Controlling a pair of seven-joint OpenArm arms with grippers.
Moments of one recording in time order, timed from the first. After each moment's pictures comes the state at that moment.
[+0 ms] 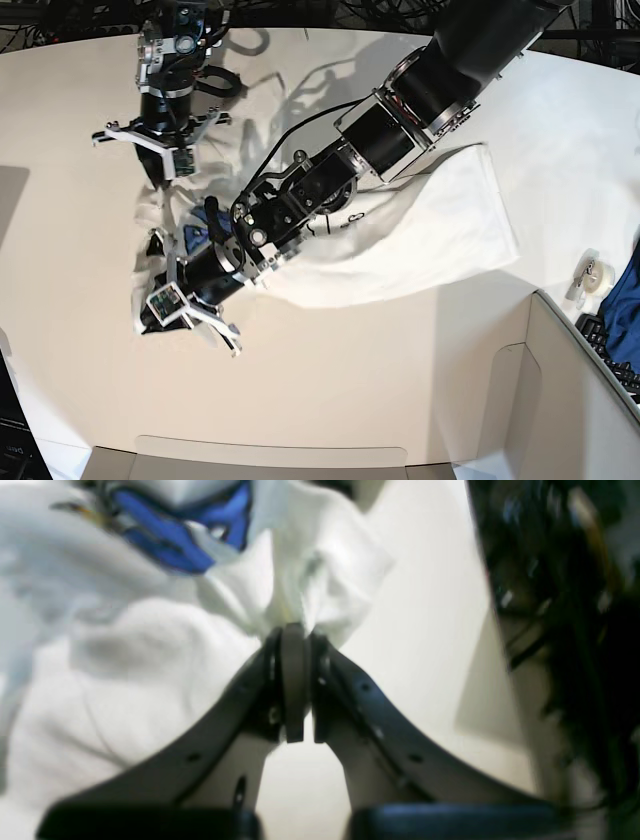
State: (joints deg) left arm -34.1 8.2 48.2 64.9 -1.4 -3.3 4.5; right arm -25.8 -8.5 5.0 118.3 -36.6 8.4 -28.5
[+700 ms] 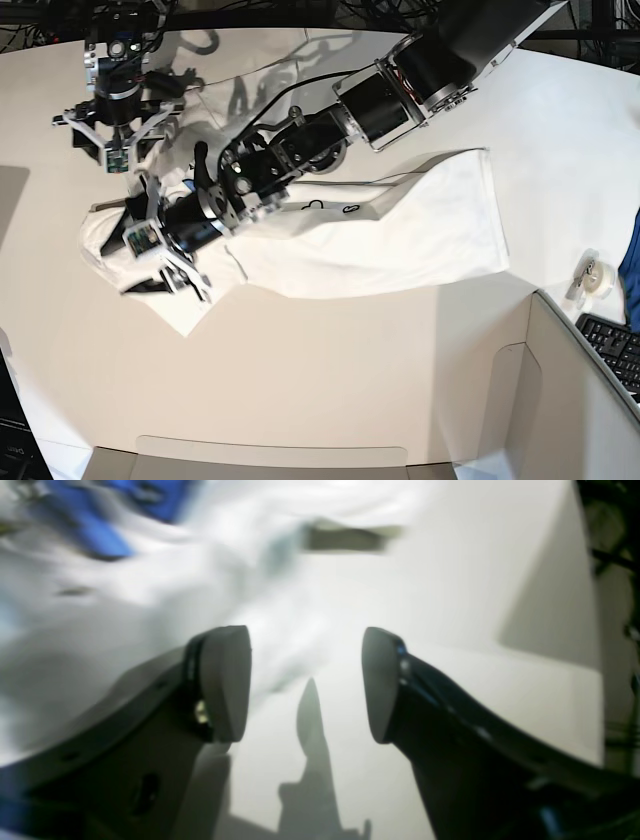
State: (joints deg) left arm -27.1 6.5 51.5 74.2 -1.0 -3.9 3.5; right arm -24.2 3.9 14.6 118.2 -13.2 8.2 -43.2
